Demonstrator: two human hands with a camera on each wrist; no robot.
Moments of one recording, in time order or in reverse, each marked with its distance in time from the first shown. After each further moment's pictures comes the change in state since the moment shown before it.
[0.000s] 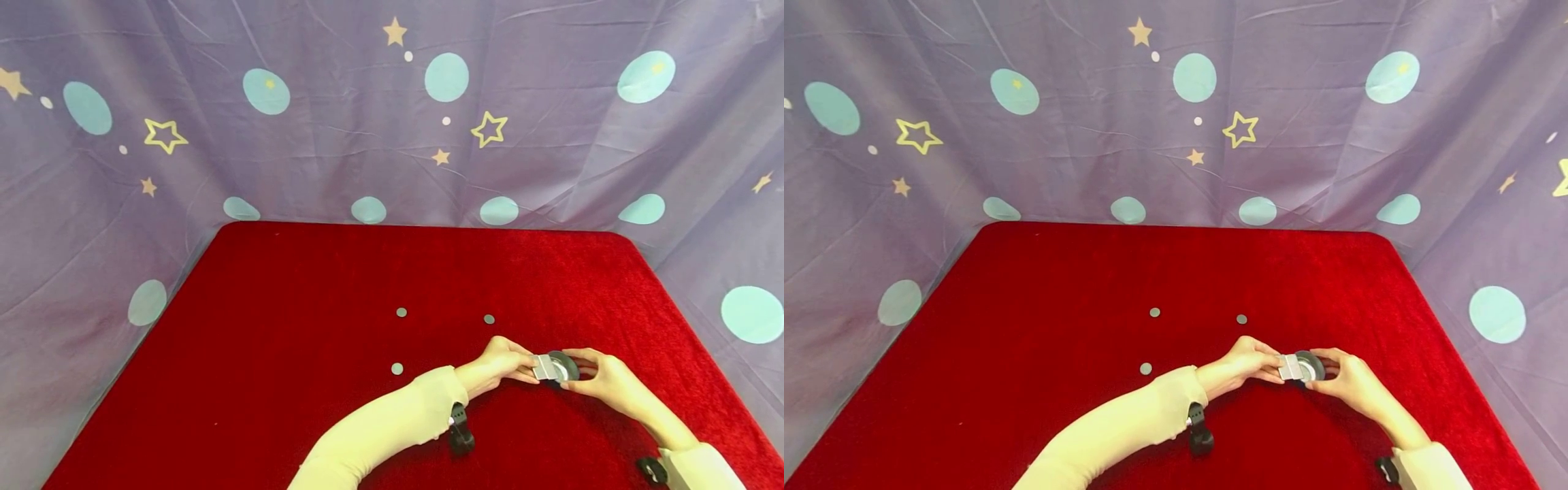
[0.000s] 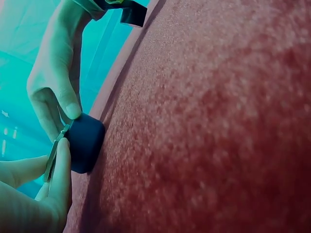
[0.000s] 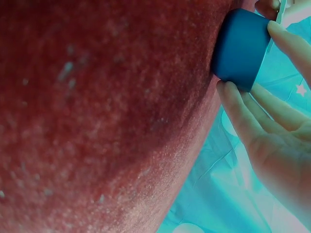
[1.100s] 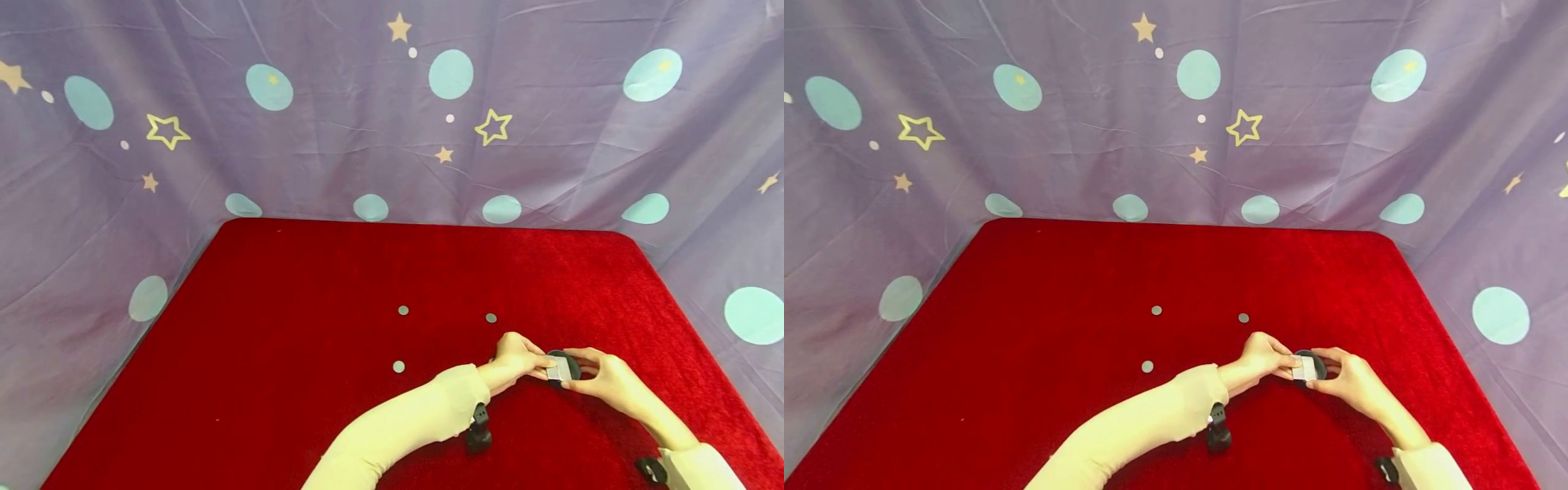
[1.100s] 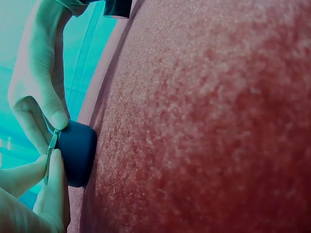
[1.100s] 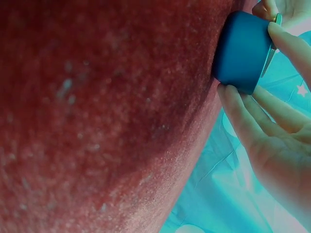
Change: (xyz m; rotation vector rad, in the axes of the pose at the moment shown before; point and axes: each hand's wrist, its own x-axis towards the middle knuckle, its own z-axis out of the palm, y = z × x) left_hand 0.002 0.002 0.022 0.166 0.208 0.085; right_hand 0.001 -0.004 -0.001 -0.017 -0.021 0.053
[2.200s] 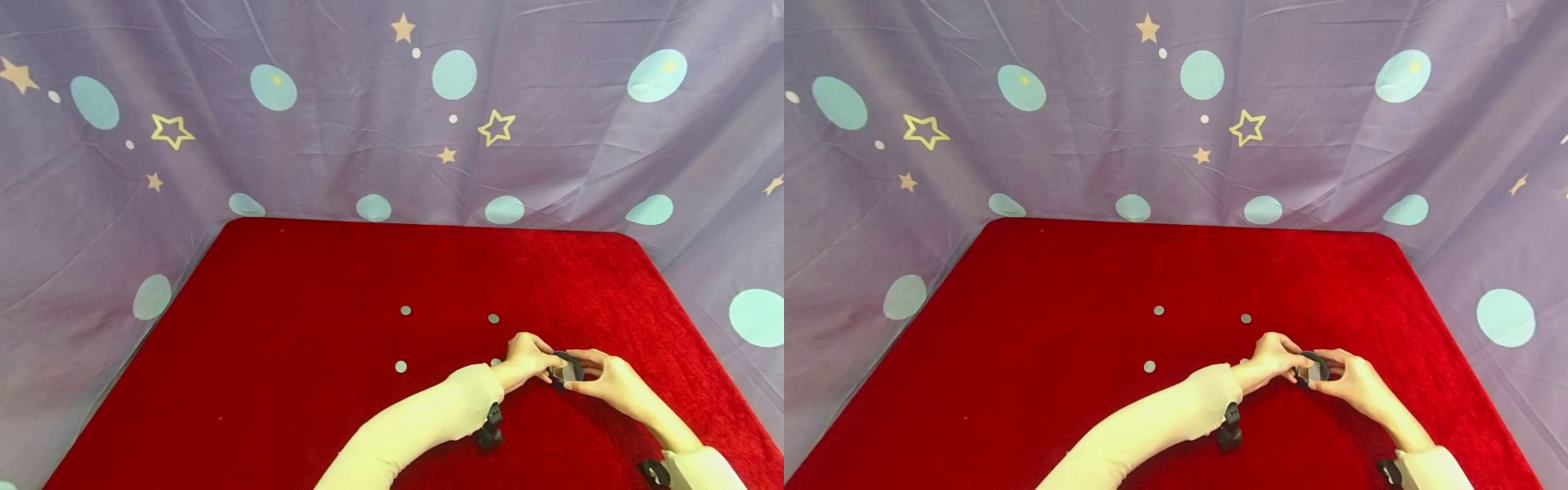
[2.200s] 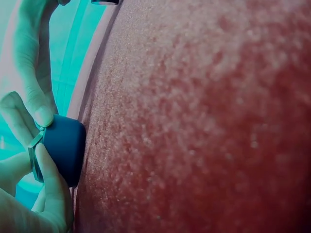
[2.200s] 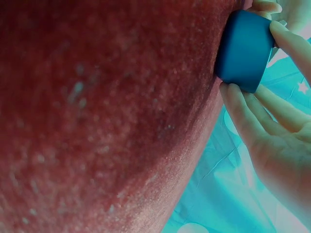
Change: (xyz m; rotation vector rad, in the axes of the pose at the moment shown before) left_hand 0.003 0.002 0.010 0.186 0.039 0.064; right_hand -0.001 0.001 0.000 -0.006 -0.002 0.009
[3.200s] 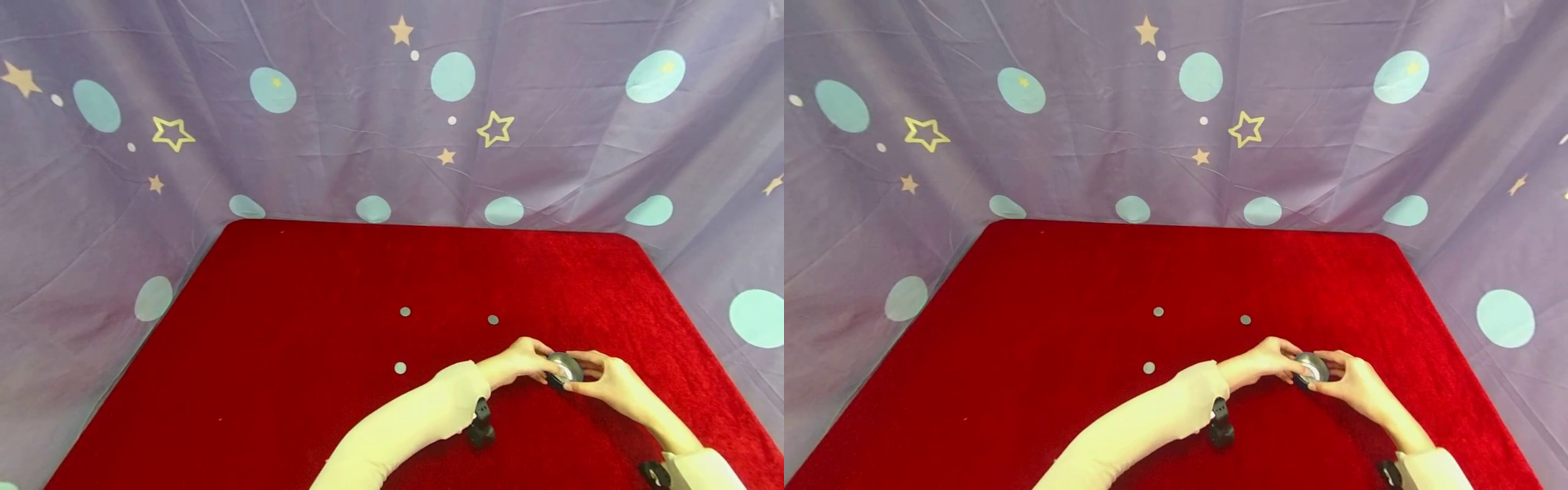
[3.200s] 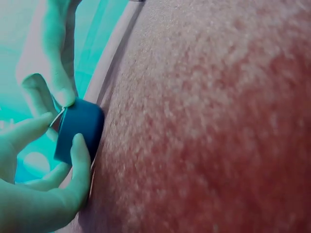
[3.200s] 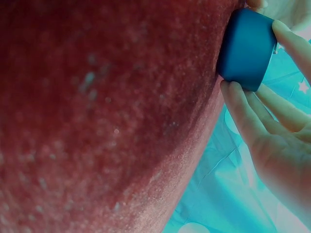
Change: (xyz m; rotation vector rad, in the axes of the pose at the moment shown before) left_hand 0.009 -0.008 -0.011 -0.037 -0.325 -0.062; right_hand -0.001 0.003 0.000 0.044 -0.020 0.025
